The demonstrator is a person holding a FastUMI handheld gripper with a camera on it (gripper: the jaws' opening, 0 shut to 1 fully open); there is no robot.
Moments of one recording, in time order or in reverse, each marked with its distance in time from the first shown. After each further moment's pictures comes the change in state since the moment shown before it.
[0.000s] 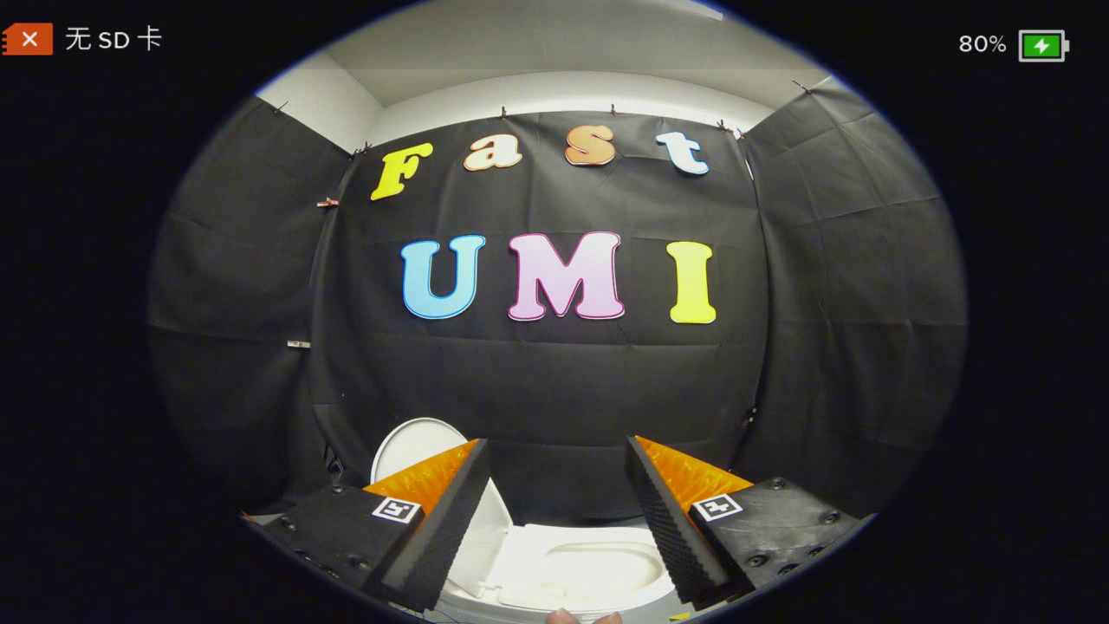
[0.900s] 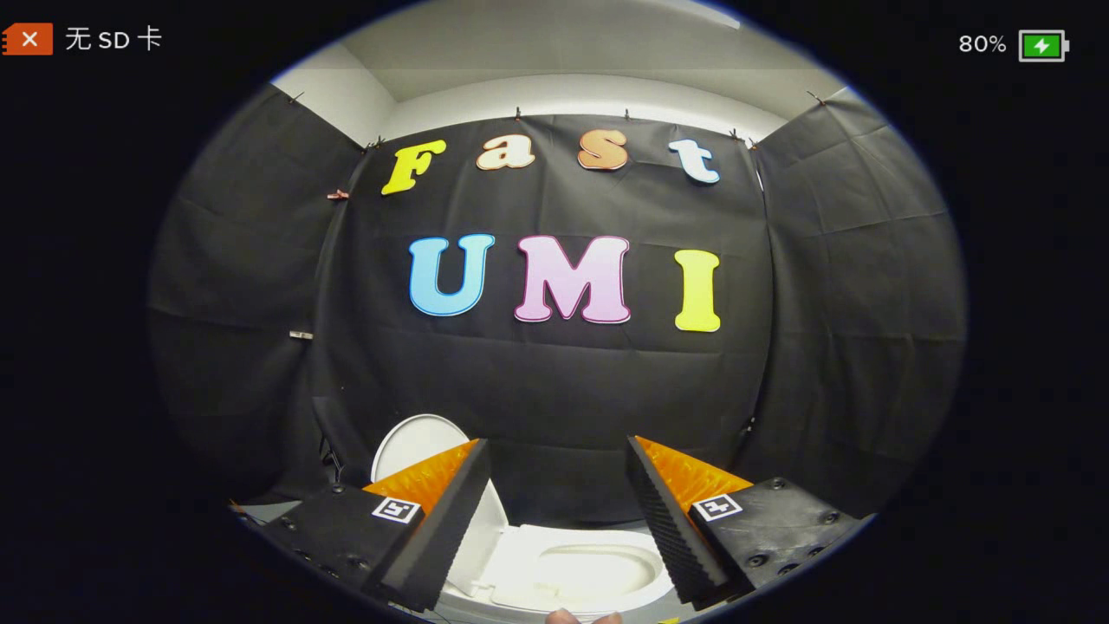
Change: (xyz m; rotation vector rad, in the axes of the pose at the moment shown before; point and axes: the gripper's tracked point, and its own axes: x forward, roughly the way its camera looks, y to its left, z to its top) arm -0.001 0.013 -0.003 -0.044 -0.009 0.016
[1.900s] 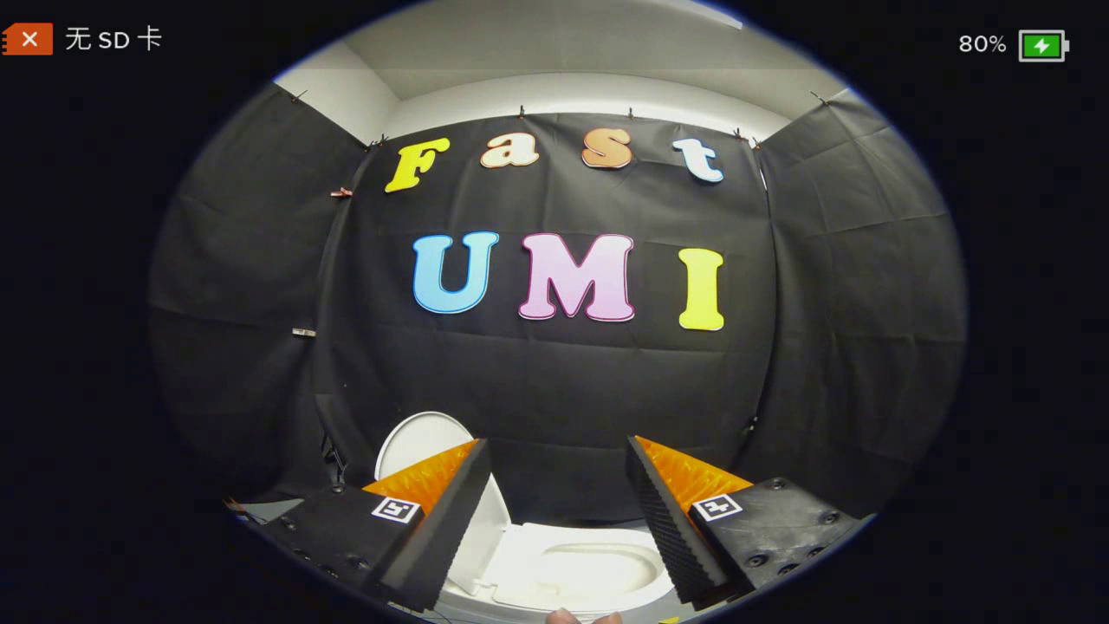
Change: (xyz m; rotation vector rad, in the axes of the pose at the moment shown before) arm -0.002 0.005 -0.002 -0.003 0.004 0.005
